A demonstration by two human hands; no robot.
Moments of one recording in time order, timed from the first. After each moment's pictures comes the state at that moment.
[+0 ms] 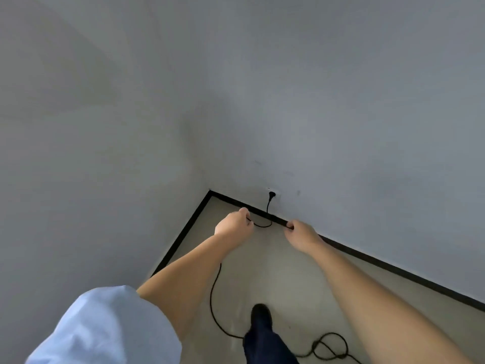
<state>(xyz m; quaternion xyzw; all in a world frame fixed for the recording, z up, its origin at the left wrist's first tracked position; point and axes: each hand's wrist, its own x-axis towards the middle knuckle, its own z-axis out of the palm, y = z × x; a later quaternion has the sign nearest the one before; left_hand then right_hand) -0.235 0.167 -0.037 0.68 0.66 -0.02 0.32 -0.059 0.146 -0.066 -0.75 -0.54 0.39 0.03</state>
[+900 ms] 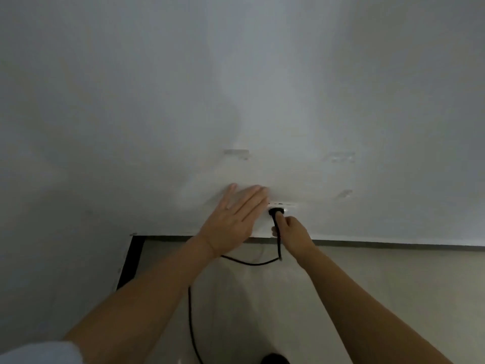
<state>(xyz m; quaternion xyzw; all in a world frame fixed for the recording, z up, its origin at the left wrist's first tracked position) -0.194 0.572 -0.536 0.95 0.13 0.23 -0.19 -0.058 0.474 -0.513 -0.82 -0.22 0.44 0.30</state>
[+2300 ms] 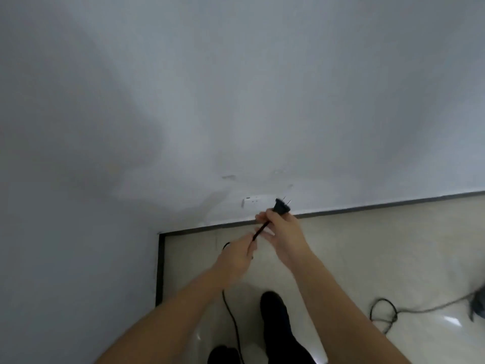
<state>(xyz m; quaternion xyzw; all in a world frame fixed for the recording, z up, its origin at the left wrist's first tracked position) -0.267 0.431 -0.285 0.80 0.33 -0.05 0.50 -0.161 0.380 -0.220 -0.61 0.04 0.48 0.63</state>
